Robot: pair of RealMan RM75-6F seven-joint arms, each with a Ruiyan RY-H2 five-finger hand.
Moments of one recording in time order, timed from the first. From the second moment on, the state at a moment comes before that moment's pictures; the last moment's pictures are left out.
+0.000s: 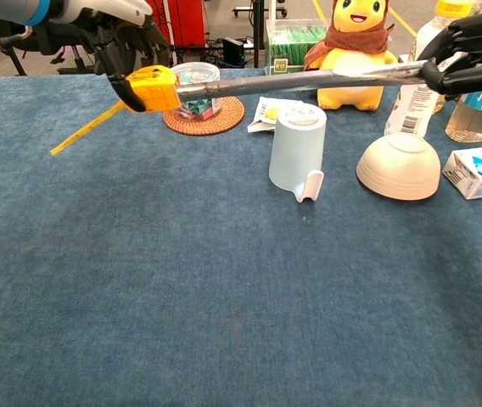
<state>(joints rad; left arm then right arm) -1.32 -1.18 -0.01 -1.64 0.43 0.68 0.45 0.43 -1.65 0.37 -1.78 -1.08 1.41 -0.19</state>
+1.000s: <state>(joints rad) -1.43 -1.32 -0.09 -1.62 0.32 0.75 0.49 0.52 -1.66 0.35 -1.79 -1.08 1.30 -0.26</state>
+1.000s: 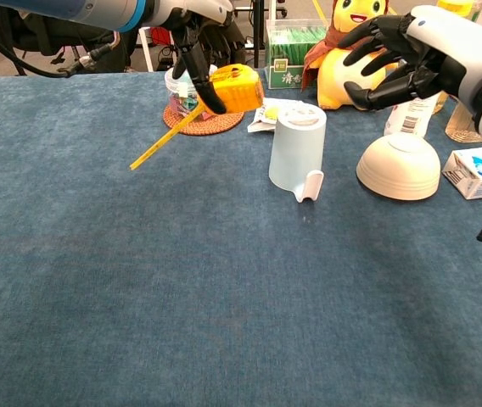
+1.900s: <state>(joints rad) -1.20 -1.19 0.00 -1.72 0.58 0.83 0.41 0.49 -1.53 0.30 -1.63 -1.21 1.32 -0.21</state>
